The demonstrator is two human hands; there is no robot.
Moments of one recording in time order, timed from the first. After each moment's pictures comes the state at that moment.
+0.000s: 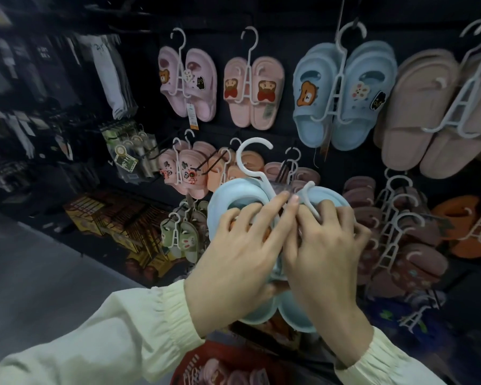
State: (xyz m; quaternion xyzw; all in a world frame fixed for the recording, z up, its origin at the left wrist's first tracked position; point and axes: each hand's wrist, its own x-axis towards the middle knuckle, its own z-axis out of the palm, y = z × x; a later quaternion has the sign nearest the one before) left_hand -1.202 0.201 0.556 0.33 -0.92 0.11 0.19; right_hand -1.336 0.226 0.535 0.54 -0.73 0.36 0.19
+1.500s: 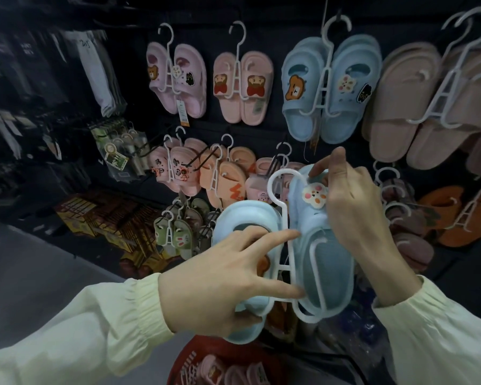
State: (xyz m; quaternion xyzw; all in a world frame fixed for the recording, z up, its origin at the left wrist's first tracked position) left_hand -1.179 0.203 0.557 0.12 -0.99 0.05 0.05; right_hand -1.391 0.221 0.584 0.54 -0.67 0.50 -0.09
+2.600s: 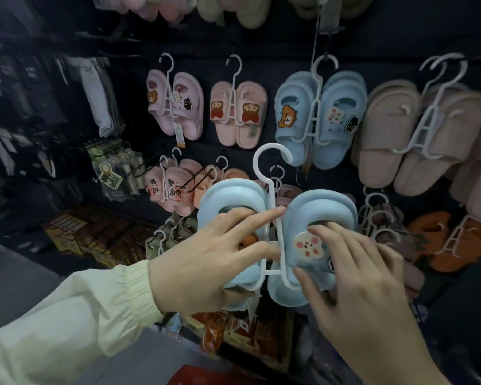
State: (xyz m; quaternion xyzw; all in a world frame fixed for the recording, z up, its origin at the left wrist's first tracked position) left_hand -1.184 0.171 0.581 0.14 -0.97 0.09 0.16; right_hand -1.388 0.285 0.553 0.66 -0.66 0.31 0.20
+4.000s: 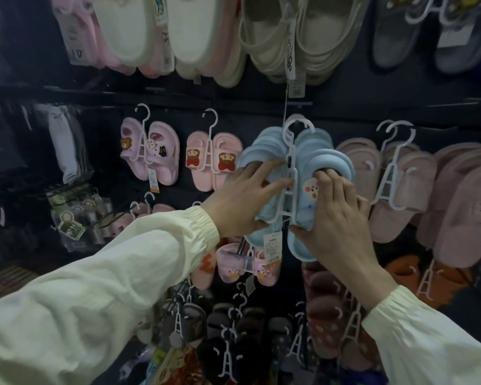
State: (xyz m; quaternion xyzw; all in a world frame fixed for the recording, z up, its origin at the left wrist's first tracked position) left_hand -1.303 0.017 0.649 0.19 -0.92 0.23 0.24; right_hand -1.465 0.140 0.621 0.57 -0.72 0.25 0.30
